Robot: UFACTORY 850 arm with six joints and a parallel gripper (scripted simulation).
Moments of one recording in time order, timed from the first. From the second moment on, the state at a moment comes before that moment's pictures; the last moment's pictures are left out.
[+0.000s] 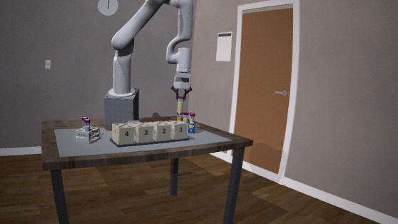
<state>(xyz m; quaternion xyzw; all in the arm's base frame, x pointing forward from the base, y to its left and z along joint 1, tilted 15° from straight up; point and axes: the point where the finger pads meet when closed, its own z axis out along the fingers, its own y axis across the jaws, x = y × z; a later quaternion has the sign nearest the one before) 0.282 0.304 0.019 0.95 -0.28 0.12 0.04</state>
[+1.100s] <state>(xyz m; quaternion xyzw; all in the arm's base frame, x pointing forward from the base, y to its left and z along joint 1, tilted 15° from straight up) 0.292 0.299 -0.023 0.95 -0.28 0.13 0.04</state>
